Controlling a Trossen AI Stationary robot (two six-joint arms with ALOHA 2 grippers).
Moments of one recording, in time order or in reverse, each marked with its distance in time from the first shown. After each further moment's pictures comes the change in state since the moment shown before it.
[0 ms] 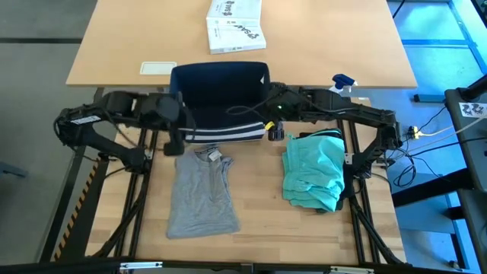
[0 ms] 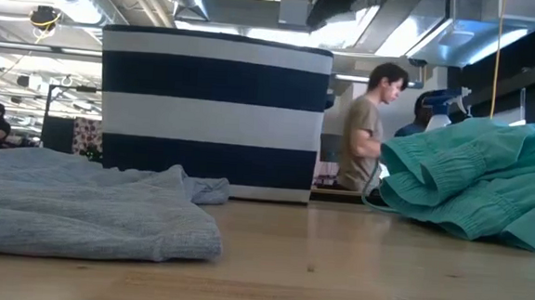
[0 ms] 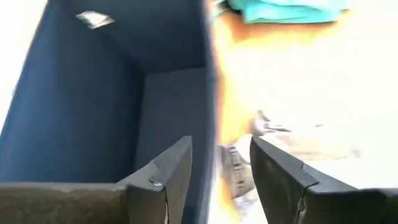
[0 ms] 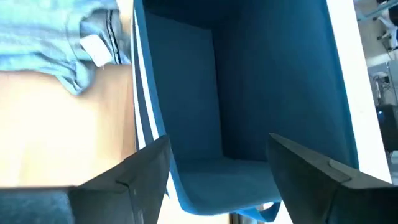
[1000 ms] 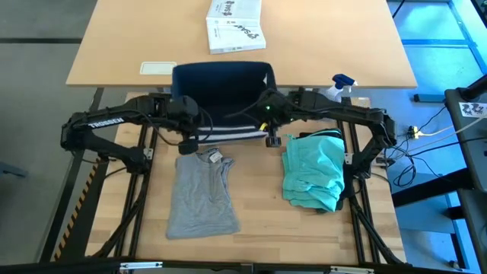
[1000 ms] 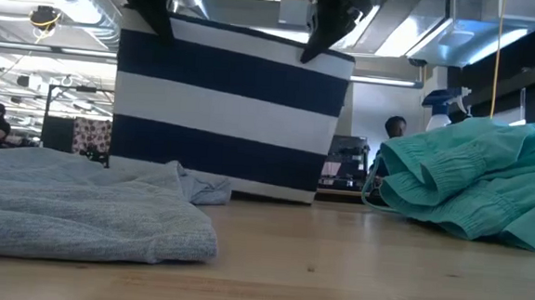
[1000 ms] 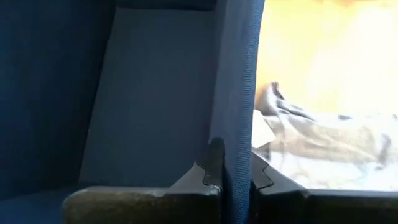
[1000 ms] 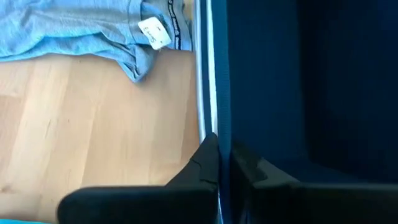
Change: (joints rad) left arm 0.199 0.001 -0.323 0.196 0.152 -0.063; right arm -0.072 0.049 -0.128 0.044 -0.306 0.035
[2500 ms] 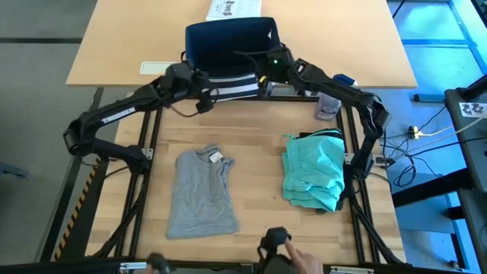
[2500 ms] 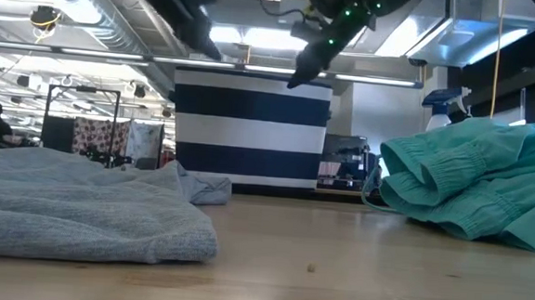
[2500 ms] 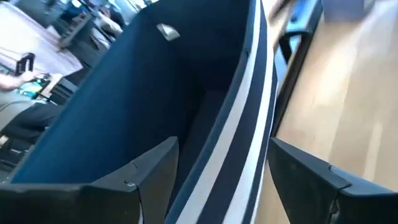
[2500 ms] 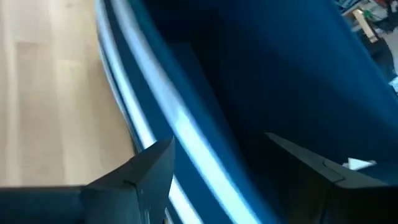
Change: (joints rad) left arm 0.359 0.018 -0.167 0.771 -0.111 0.458; right arm -0.359 0.102 -0.001 0.486 0.136 -0.176
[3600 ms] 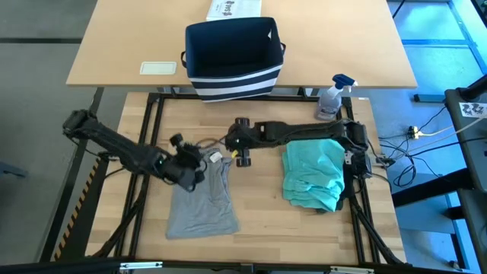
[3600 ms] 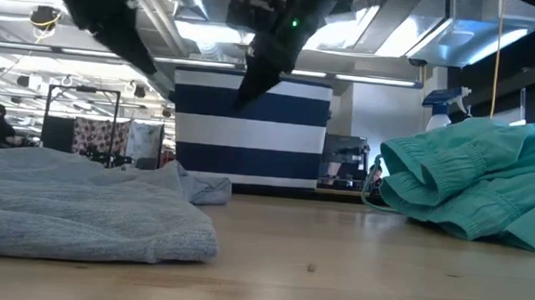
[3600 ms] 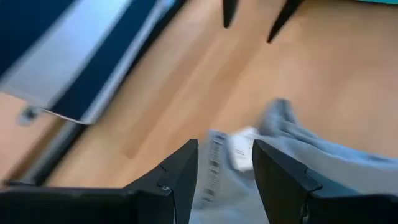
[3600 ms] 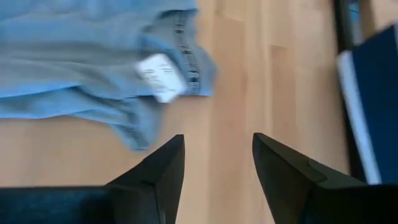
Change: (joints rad) left arm -1.019 -0.018 -0.266 -0.479 -0.611 -1.156; right arm 0.524 0.193 0.001 -0.156 0.065 0.316
